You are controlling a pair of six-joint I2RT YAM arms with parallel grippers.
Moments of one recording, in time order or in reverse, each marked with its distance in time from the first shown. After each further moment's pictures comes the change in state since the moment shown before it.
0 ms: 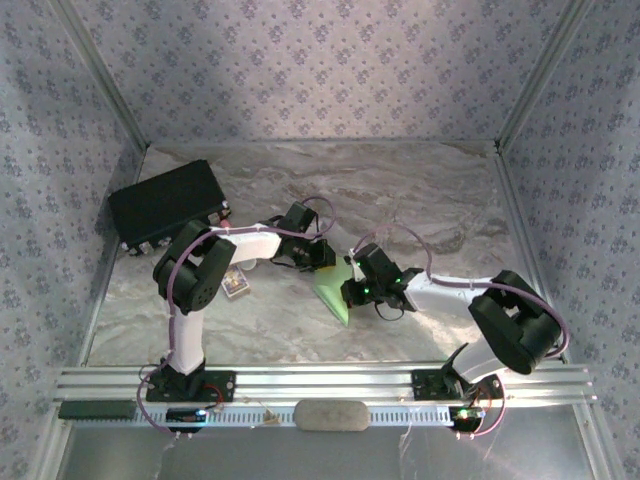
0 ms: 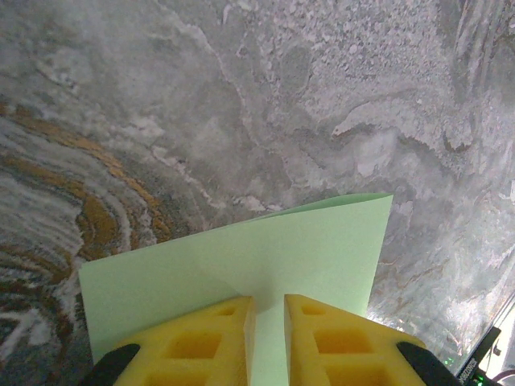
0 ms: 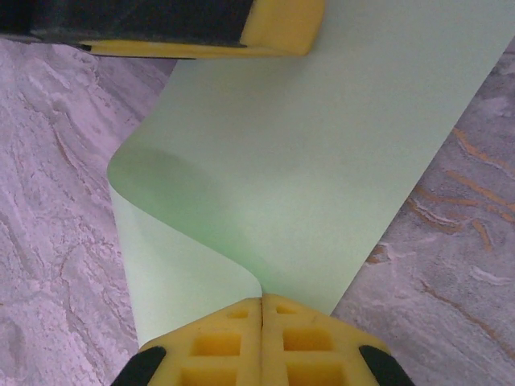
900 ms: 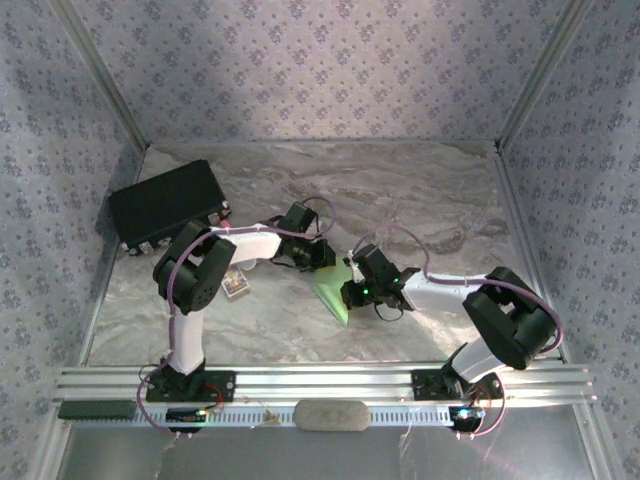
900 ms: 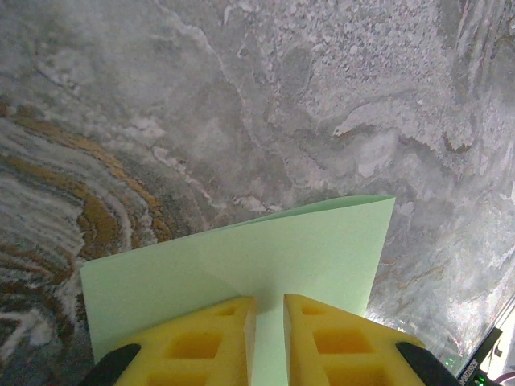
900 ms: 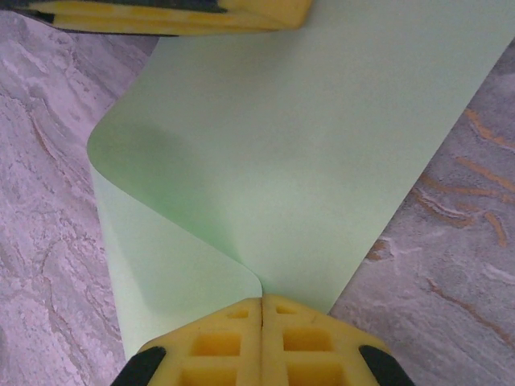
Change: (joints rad) left arm -0.001 0.000 0.000 0.000 -0.003 0.000; right arm 0.000 0.034 0.004 0.000 -0.006 0.000
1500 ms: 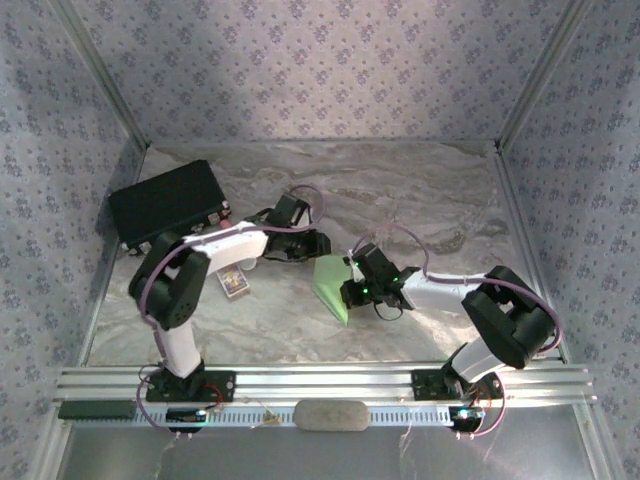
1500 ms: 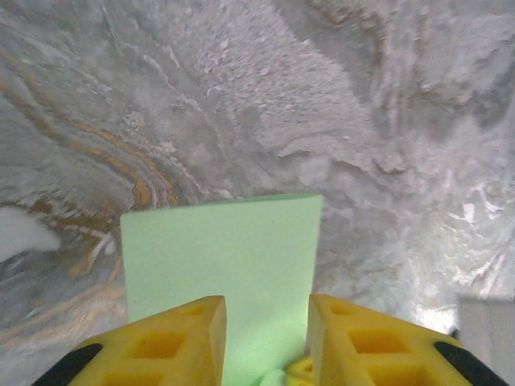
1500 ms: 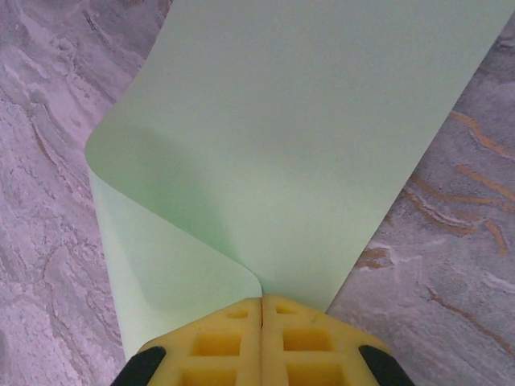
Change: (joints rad) left arm 0.016 -0.219 -0.056 -0.049 -0.115 -0.017; right arm -0.006 0.007 0.005 0.002 -0.004 0.000
